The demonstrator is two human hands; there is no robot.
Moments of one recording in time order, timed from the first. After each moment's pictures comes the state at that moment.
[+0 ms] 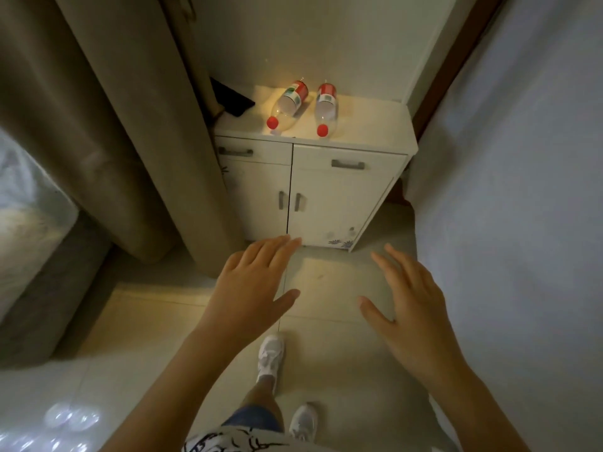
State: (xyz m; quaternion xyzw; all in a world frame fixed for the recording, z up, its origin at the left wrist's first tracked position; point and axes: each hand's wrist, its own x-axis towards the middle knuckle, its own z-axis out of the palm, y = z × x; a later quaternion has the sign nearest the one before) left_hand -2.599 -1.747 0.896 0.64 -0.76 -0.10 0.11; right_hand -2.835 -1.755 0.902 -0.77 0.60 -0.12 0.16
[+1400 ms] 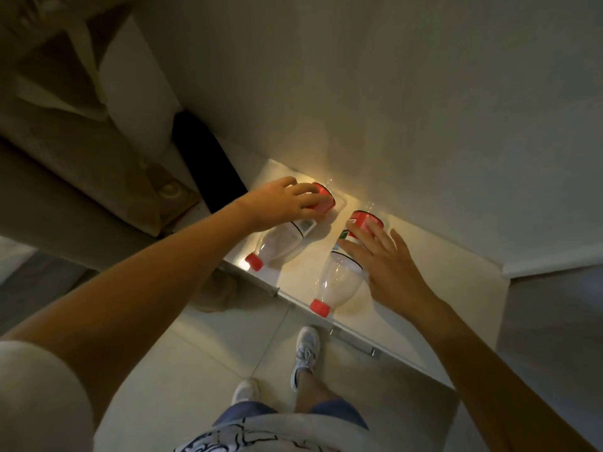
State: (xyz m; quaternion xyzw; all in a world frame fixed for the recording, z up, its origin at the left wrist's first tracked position) left_hand -2.500 -2.371 0.809 0.50 -0.85 0.04 -0.17; right_hand -2.765 -2.404 0.786 -0.96 0.27 0.06 0.09
